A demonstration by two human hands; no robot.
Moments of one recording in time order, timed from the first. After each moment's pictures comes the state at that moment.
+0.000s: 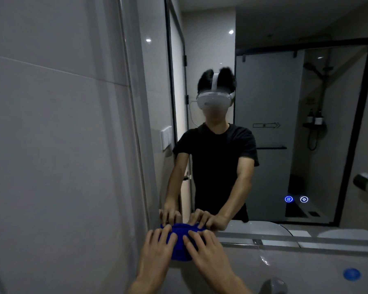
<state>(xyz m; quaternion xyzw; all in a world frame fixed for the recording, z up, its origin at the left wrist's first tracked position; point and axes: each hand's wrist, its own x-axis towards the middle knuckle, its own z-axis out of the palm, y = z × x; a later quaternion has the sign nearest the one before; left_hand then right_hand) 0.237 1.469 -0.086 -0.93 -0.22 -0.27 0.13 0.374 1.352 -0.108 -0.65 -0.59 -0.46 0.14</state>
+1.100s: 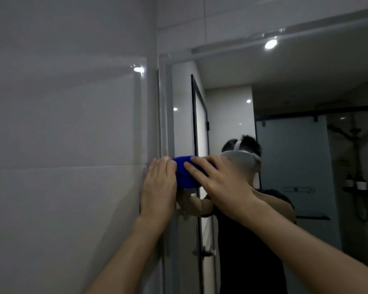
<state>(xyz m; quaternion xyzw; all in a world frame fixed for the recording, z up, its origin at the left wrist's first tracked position) 0.246 1.490 0.251 -0.79 -0.24 -0.53 0.21 0.386 1.386 0.265 -0.52 -0.58 -0.62 0.13</state>
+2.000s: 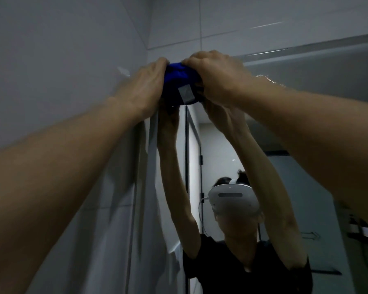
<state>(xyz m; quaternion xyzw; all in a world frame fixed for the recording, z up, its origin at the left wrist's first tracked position) 0.267 1.520 0.503 -0.74 -0.14 -0.60 0.27 0.397 1.391 0.526 -0.56 -0.49 -0.65 0.15</state>
